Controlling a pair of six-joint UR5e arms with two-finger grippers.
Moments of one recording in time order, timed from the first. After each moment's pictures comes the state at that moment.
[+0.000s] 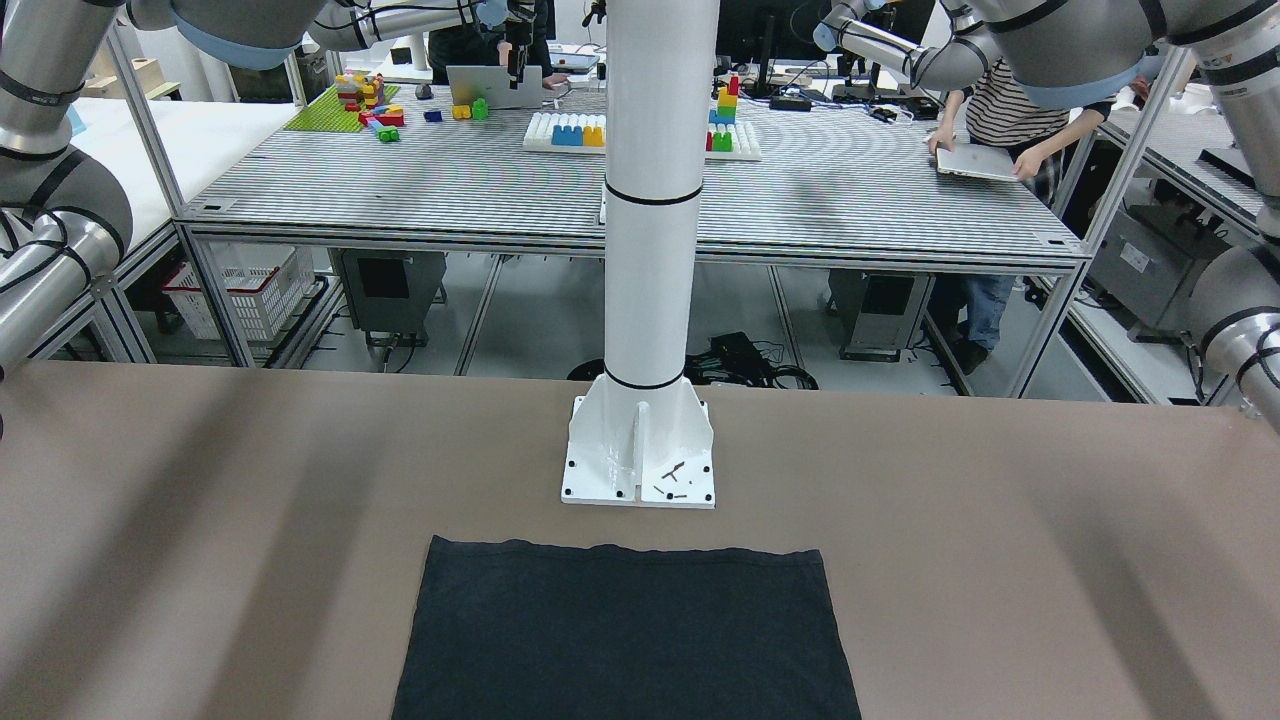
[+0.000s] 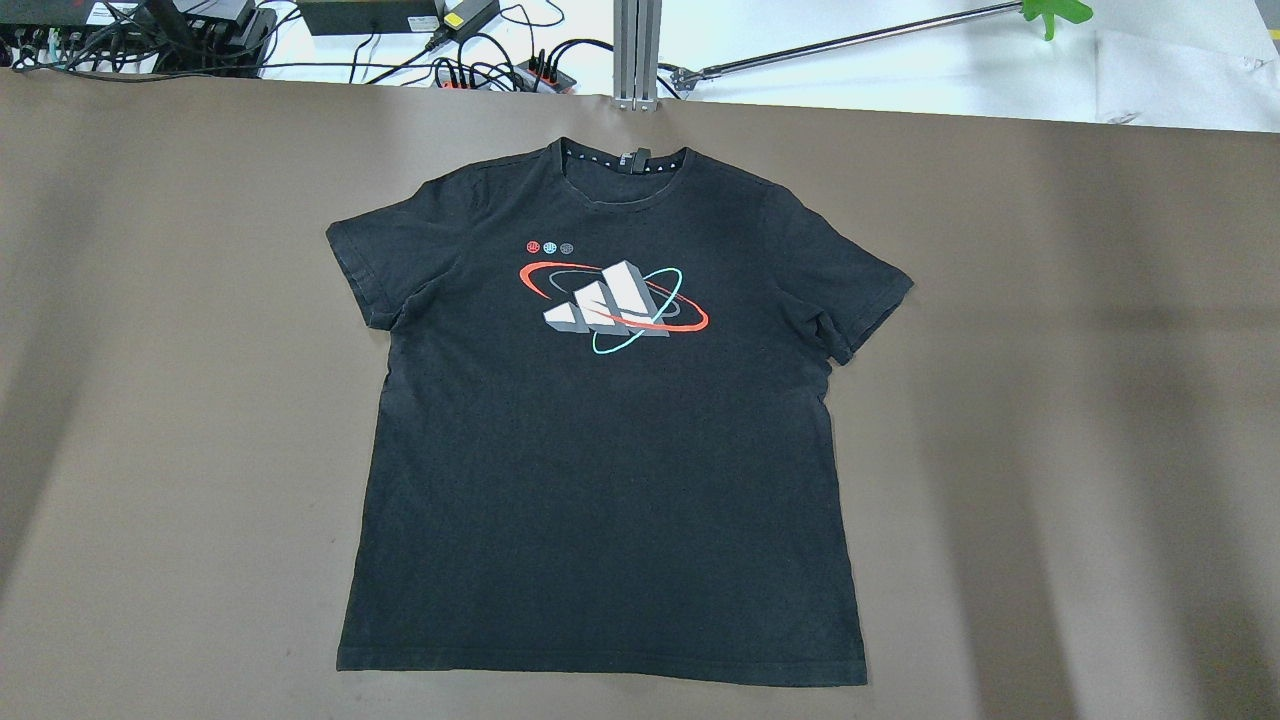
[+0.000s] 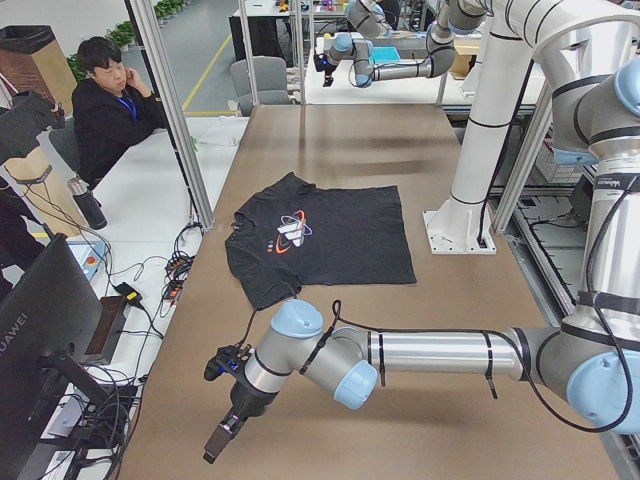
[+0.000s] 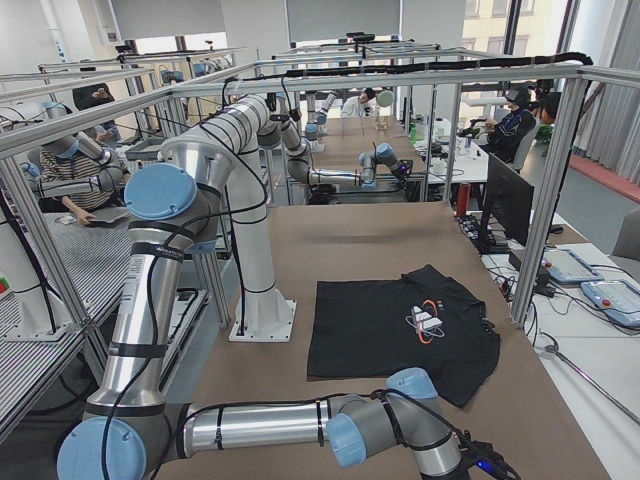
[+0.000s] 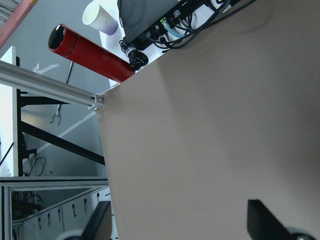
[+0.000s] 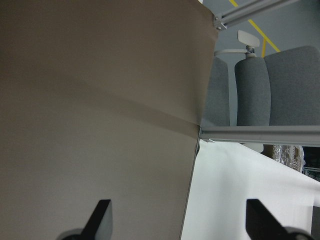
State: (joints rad) left arm -1.52 -1.76 -1.38 -2.16 -1.80 0.04; right arm 1.49 -1.62 1.71 -1.25 1.68 -0.07
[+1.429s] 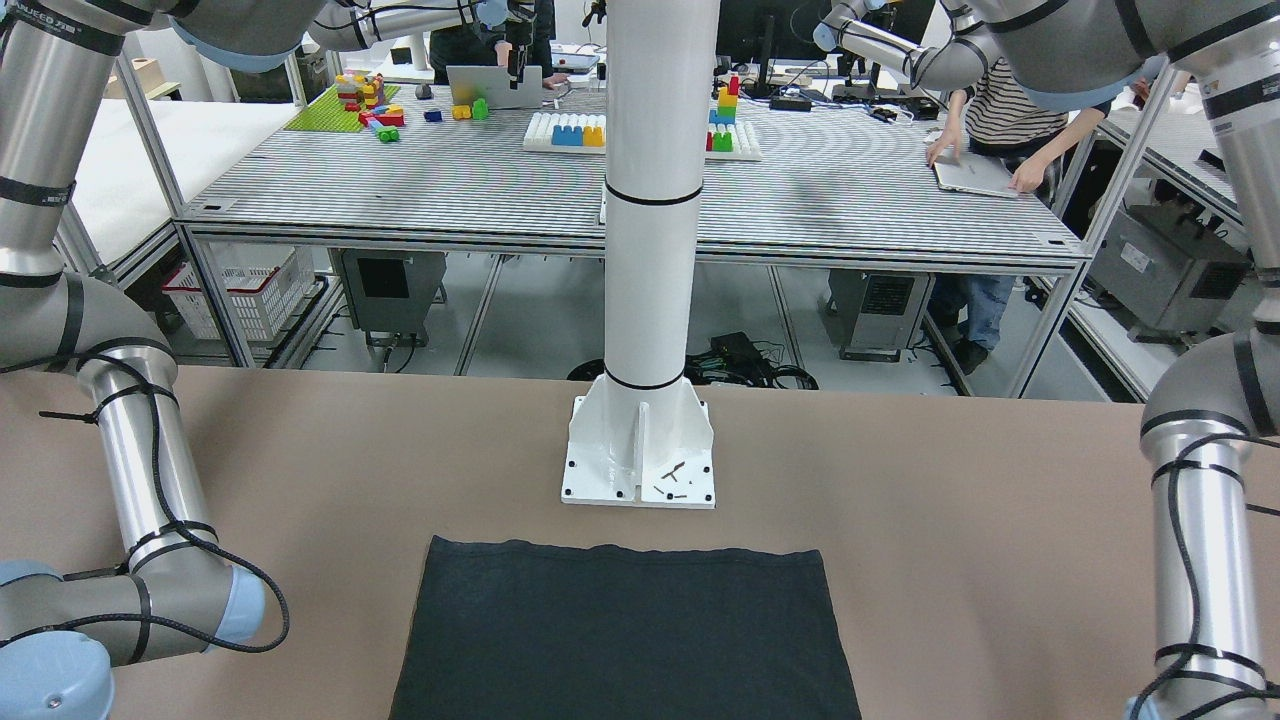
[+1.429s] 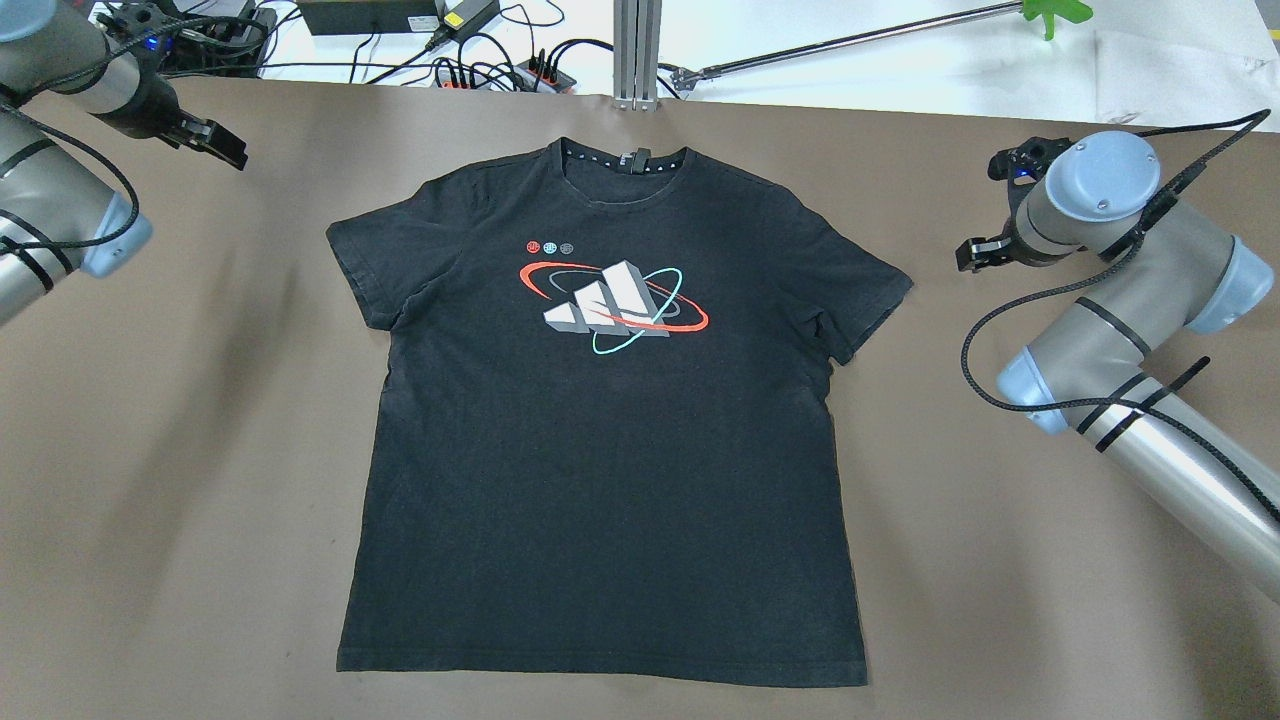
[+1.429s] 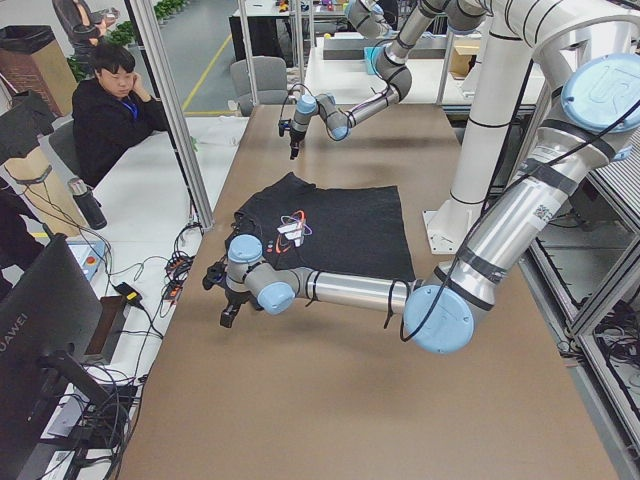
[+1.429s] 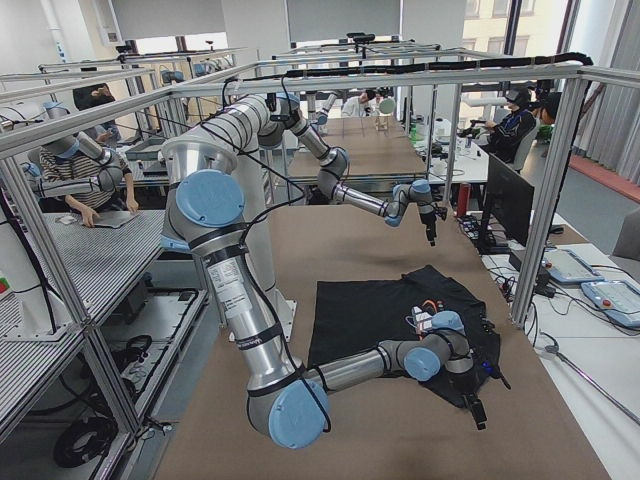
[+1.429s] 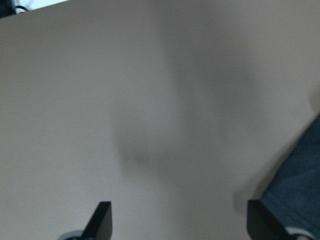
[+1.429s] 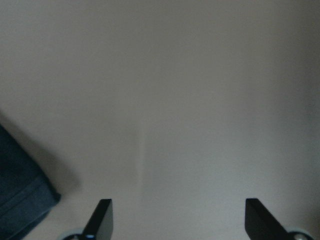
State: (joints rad) left arm -1.16 -2.21 -1.02 -2.24 -2.13 -0.51; right arm 1.00 -1.08 1.34 -1.24 1.79 0.68
